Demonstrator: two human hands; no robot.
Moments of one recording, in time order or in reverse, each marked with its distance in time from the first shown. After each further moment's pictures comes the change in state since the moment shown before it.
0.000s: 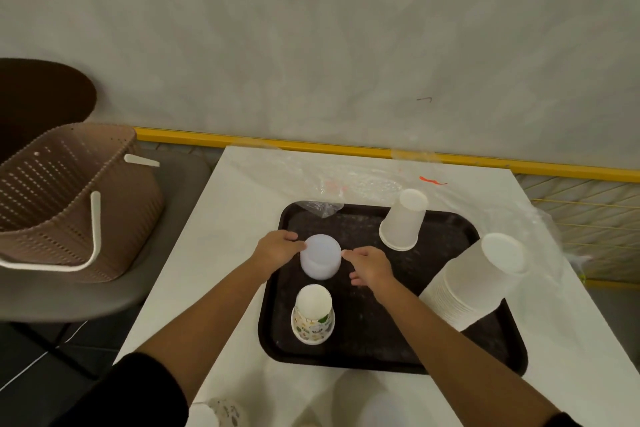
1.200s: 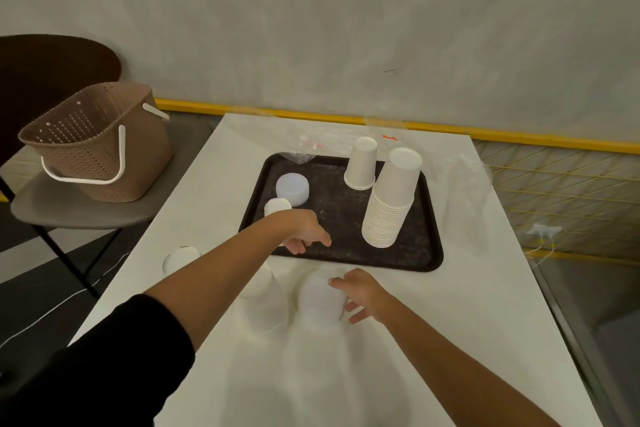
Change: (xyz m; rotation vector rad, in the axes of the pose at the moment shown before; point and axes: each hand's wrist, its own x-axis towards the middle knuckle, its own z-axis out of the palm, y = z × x) left_hand -0.173 0.028 0.087 0.484 -0.317 -0.088; right_hand -0.140 0.140 -0.063 -0.153 -0.302 0.125
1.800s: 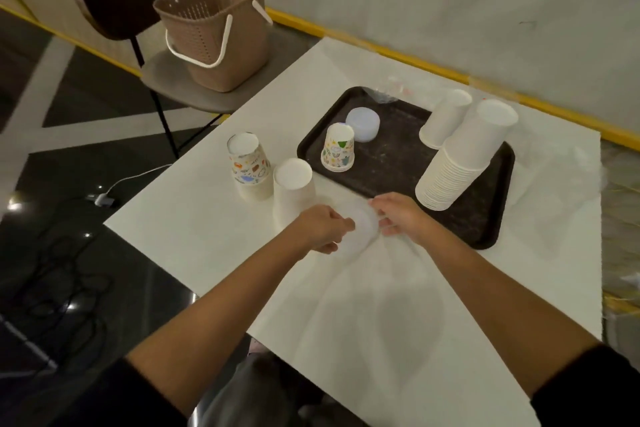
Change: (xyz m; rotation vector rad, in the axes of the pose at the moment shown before) left_hand -0.060 -0.050 0.112 -0.666 0.295 -0.177; right_hand 0.028 -0.015 -0.022 -0.163 -0.117 -0.243
